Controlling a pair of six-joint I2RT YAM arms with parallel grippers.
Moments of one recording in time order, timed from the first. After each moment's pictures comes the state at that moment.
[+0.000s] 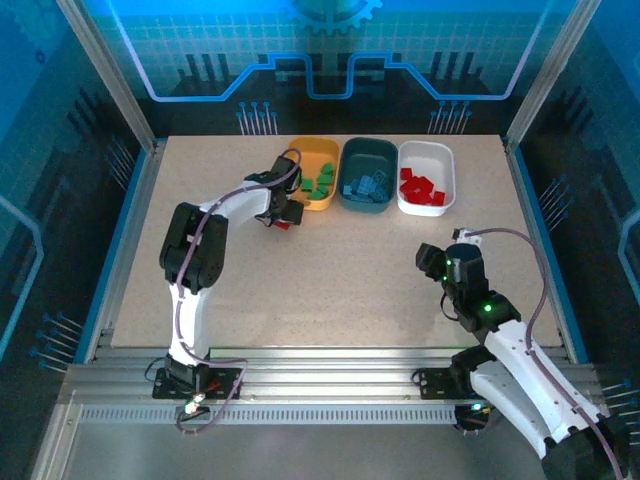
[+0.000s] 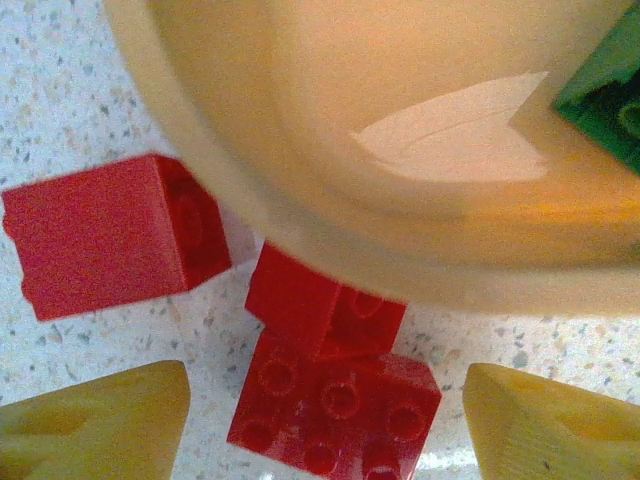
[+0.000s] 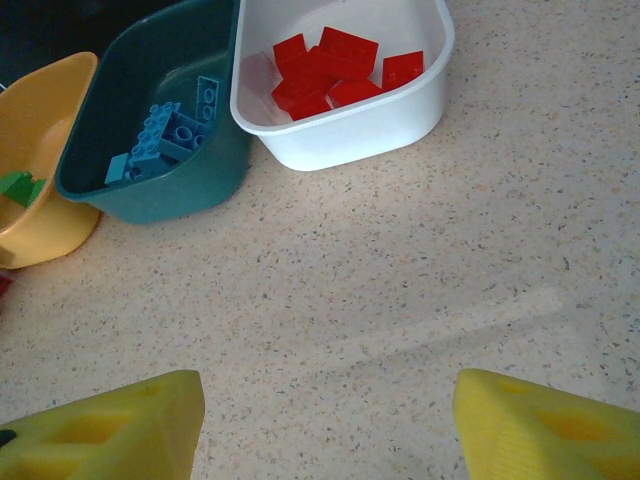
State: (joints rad) left arm -0.34 2.11 1.57 -0.64 -0.16 -0.20; right arm 0.33 0.69 0.47 -0.35 0.28 0.58
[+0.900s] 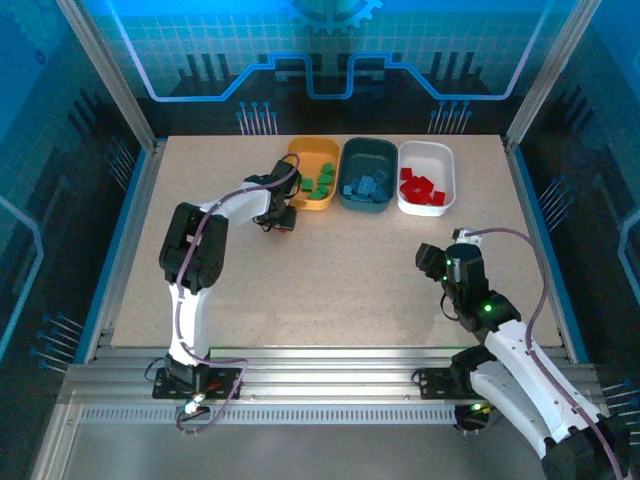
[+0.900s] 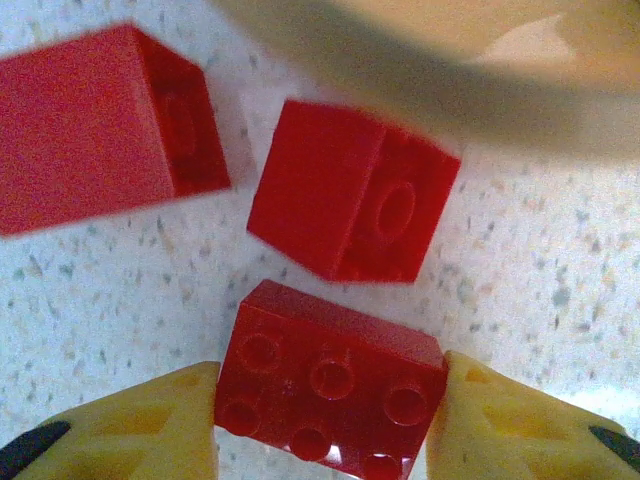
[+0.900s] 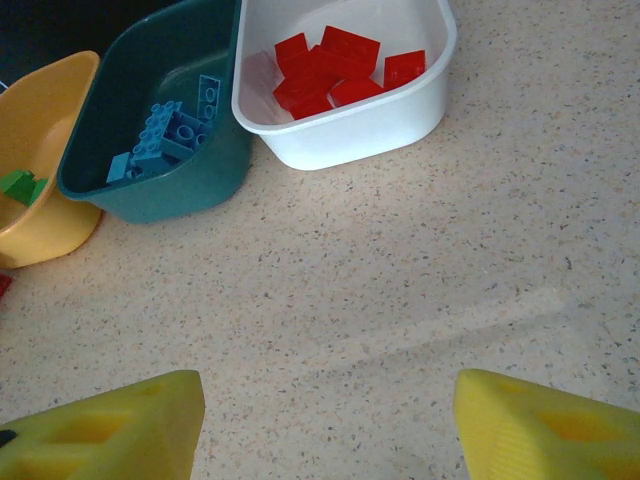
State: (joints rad) left arm -0.34 2.09 1.53 -0.71 -0.14 -0.22; right arm 0.33 0.69 0.47 -0.35 0.27 0.58
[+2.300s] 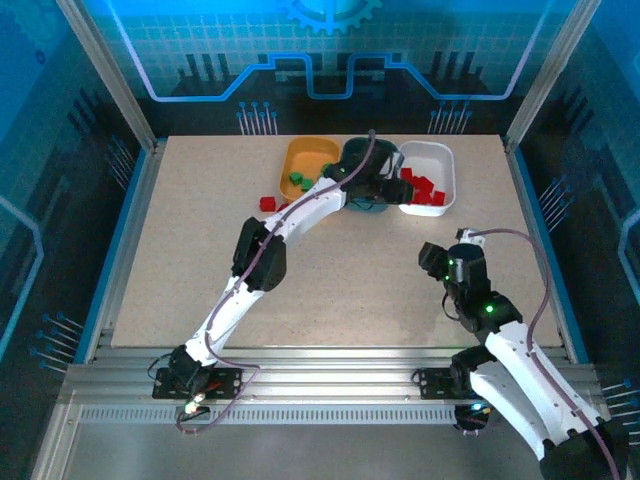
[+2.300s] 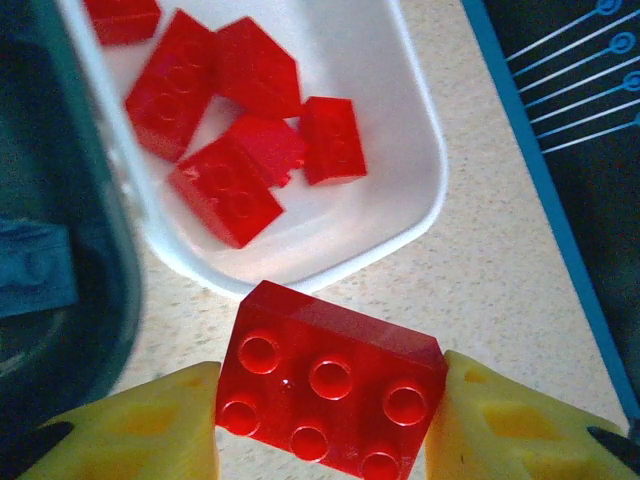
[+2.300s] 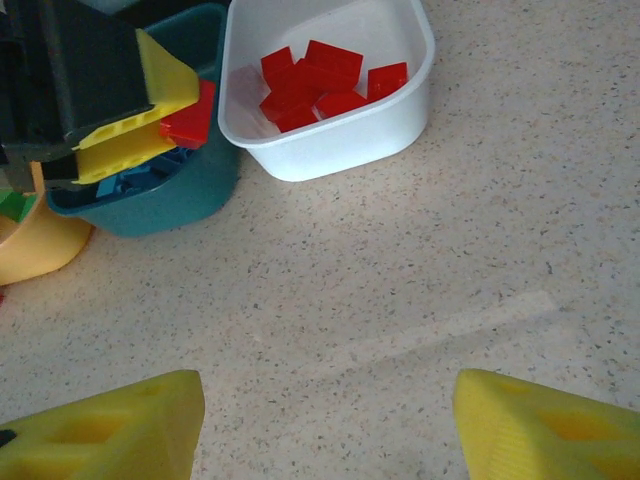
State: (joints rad) left arm -0.67 2.57 2.49 -0.63 0.34 -0.56; right arm 0.31 0.68 0.47 -0.36 0.29 0.58
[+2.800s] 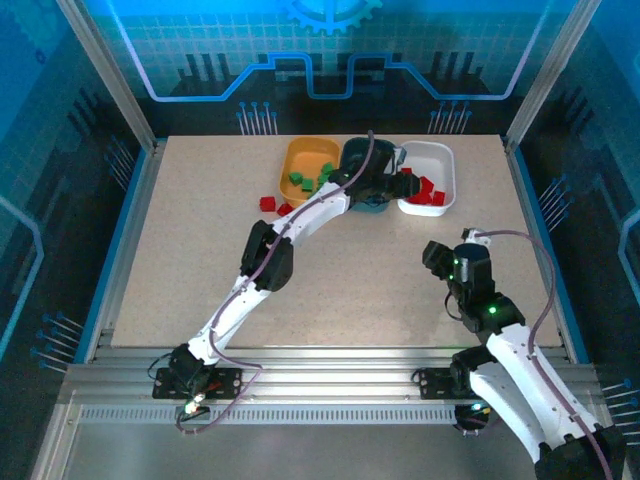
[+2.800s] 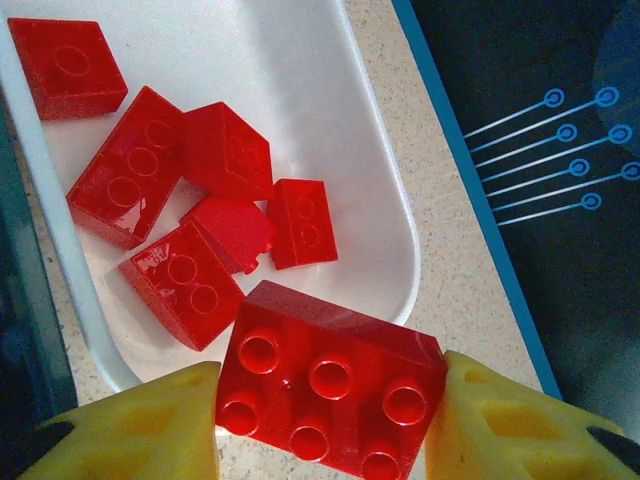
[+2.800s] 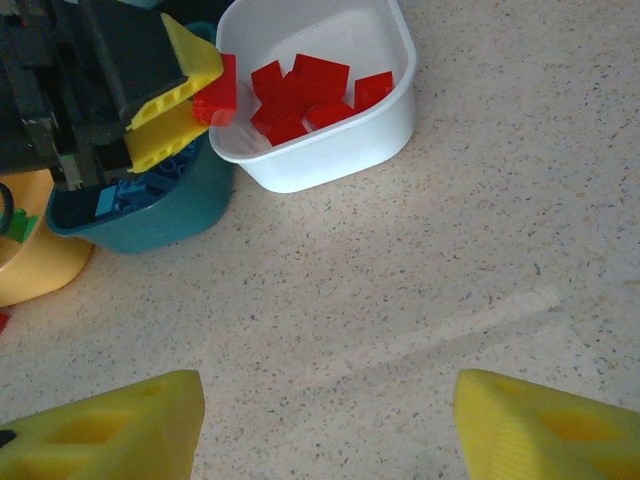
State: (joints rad) left arm -0.67 2.70 2.60 -0.47 0.35 -0.69; right arm 0.26 0.66 0.47 -0.36 0.26 0.60
